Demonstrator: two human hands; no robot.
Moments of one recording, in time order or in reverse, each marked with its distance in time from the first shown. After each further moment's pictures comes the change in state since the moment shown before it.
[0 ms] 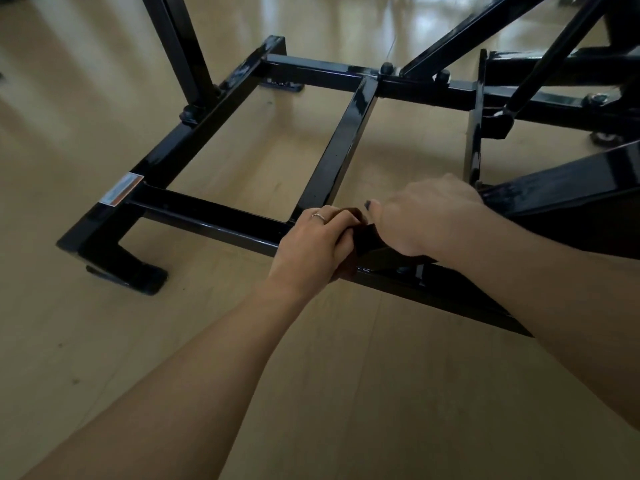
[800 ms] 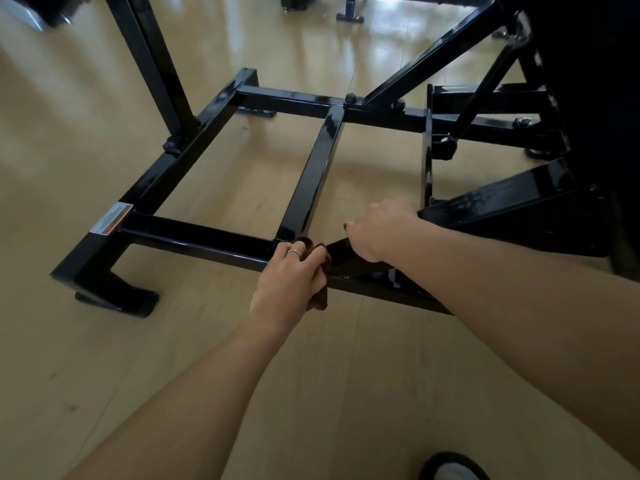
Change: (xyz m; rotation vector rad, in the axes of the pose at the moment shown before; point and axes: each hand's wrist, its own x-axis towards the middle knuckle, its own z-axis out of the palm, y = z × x) left_hand -0.037 0.003 -0.019 0.199 -0.196 -0.022; right_hand 0.000 -0.013 -0.008 -0.026 -0.106 0.111
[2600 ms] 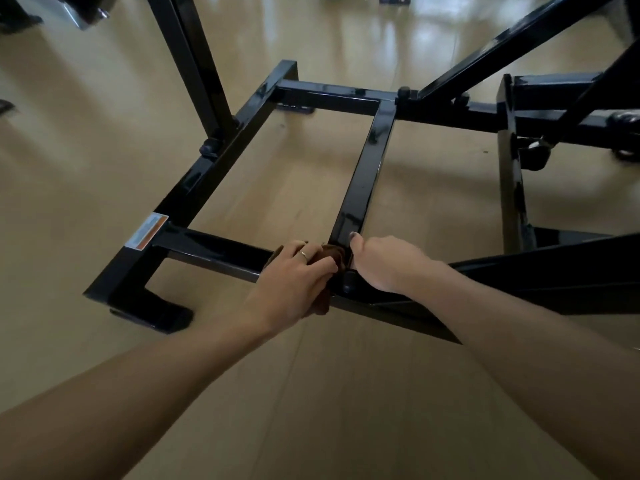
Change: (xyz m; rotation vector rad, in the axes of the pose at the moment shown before) left_hand 0.040 -0.103 -0.008 0.091 -0.070 0.221; right_hand 0.083 -0.061 0.013 0.927 -0.030 0.043
